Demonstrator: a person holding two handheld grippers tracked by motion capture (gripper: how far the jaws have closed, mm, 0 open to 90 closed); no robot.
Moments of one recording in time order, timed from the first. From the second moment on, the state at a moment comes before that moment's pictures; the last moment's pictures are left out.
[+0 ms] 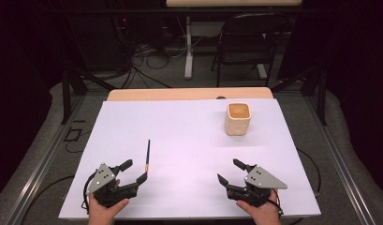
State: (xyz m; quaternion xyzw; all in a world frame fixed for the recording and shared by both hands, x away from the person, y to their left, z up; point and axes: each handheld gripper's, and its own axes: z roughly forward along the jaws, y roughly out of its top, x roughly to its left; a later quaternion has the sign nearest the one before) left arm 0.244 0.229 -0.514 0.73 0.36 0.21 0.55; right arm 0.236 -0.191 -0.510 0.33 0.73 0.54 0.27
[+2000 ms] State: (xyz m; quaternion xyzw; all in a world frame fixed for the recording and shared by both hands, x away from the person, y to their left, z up) left arm 0.275 0.199 -0.471 0.77 0.44 0.16 0.44; right arm 0.237 -0.196 -0.517 0.34 0.73 0.53 0.27
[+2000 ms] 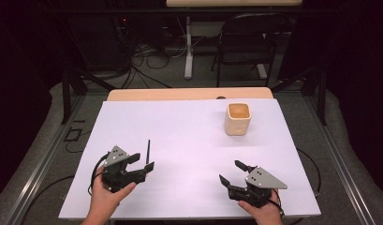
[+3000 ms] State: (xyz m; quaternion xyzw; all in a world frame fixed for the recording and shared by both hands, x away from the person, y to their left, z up) left arm 0.307 0.202 -0.459 0.78 0.48 0.14 0.37; right arm 0.237 -0.195 -0.519 0.34 0.73 0.53 0.26
